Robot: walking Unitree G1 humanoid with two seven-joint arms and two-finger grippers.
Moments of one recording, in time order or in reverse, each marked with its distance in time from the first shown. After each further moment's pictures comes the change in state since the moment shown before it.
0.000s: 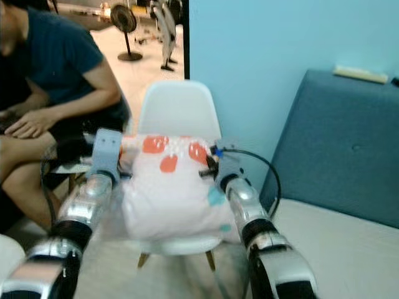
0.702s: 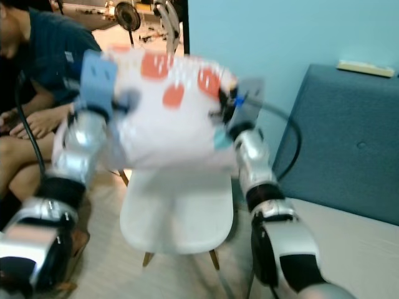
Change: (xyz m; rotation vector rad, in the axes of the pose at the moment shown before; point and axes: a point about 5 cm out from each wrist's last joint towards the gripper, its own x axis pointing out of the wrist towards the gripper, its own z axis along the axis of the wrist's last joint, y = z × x) left arm -0.029 -0.018 -0.030 0.157 -0.086 -0.044; right arm -0.020 -0.002 -0.028 -0.039 -0.033 -0.053
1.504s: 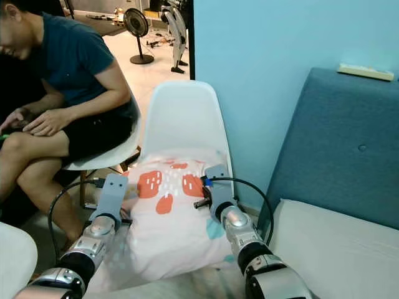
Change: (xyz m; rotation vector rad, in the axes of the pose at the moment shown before) left arm -0.066 -0.029 -0.112 -0.071 0.527 -0.063; right arm -0.041 0.028 -0.082 -0.011 0.374 0.087
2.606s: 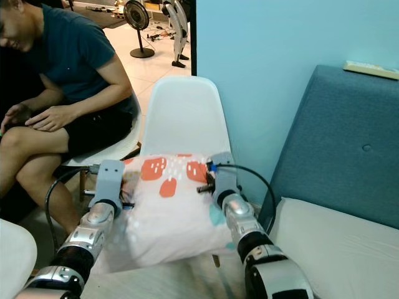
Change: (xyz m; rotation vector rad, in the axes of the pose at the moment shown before) left arm 0.005 -0.001 0.048 -0.151 -0.122 -0.125; right arm 0.011 -0.023 0.053 0.030 -0.134 -0.071
